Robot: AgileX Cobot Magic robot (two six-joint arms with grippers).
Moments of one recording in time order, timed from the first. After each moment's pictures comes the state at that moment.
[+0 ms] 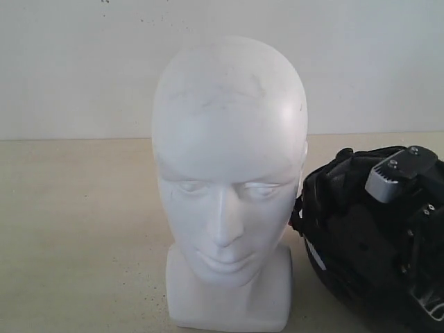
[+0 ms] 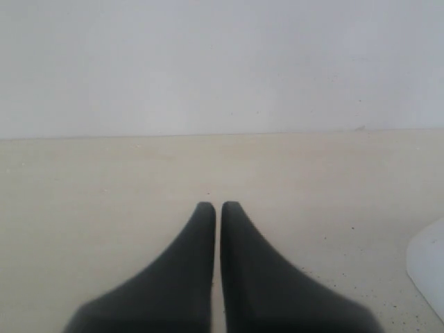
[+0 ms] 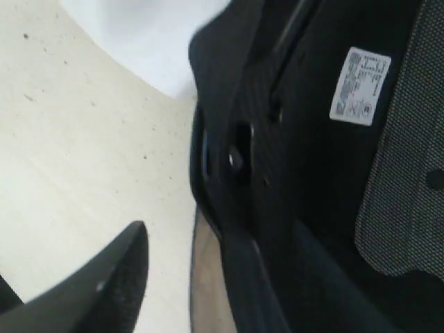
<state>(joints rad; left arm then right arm) 0.05 0.00 0.00 0.05 0.20 -0.05 0.20 1.23 -0.71 0.51 0.89 -0.81</state>
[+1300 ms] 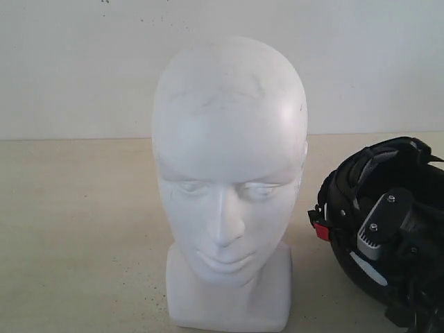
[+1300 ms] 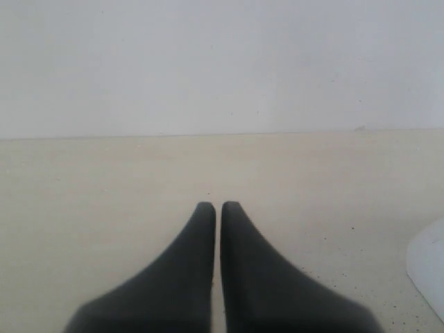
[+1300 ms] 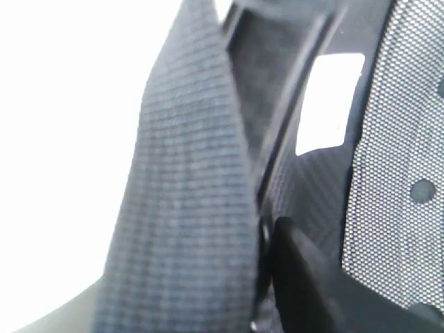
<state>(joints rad) 0.05 0.00 0.00 0.05 0.20 -0.05 0.24 1.40 -0.59 0.22 0.56 -0.83</state>
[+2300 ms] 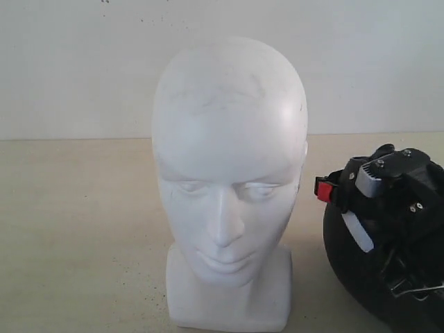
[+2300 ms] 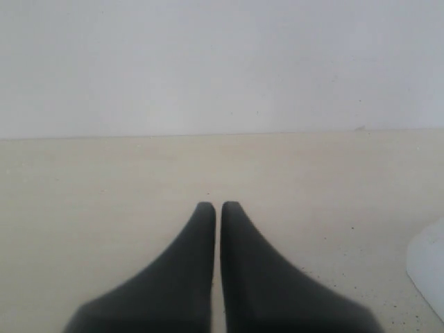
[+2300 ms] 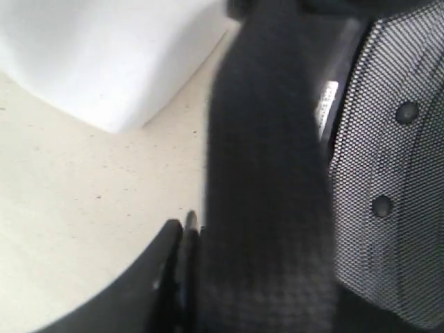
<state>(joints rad) 0.05 0.00 0.00 0.05 0.19 -0.05 0.23 1.29 -0.69 0.47 0.73 -0.67</state>
